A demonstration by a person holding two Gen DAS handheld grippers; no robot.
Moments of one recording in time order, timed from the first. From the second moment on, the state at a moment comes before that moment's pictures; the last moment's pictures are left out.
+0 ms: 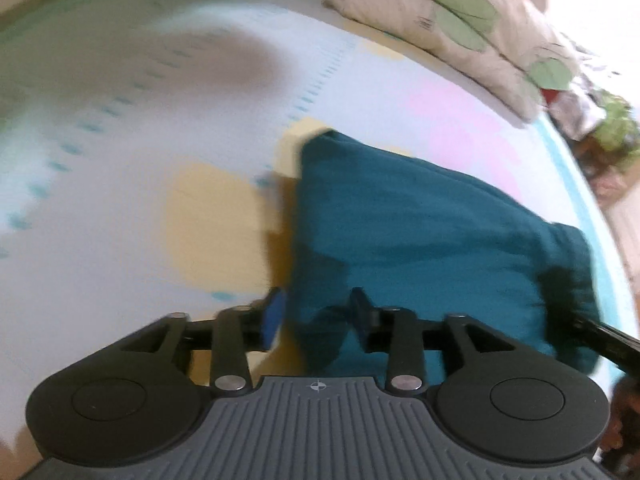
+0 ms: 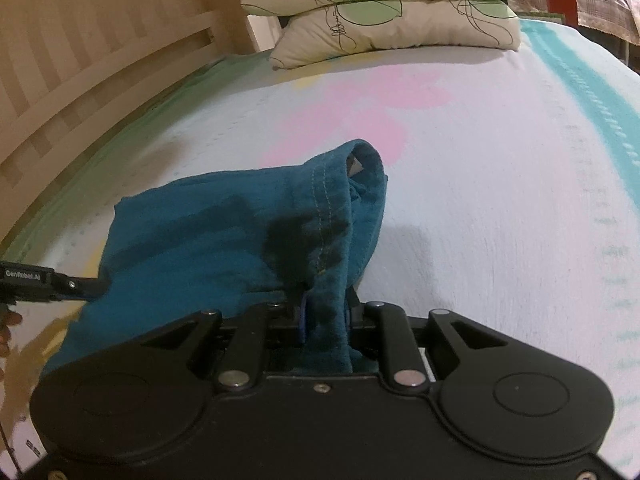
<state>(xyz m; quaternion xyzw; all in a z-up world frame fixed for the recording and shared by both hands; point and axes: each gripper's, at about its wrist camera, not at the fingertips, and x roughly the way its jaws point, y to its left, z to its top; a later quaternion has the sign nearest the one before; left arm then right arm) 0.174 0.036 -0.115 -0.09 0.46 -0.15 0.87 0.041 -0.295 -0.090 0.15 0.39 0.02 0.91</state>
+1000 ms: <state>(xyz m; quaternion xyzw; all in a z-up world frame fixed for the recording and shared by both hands) 0.198 -0.029 -0.117 -0.01 0.49 -0.16 0.86 0.040 -0.306 -0.098 0.20 0.39 0.02 0.90</state>
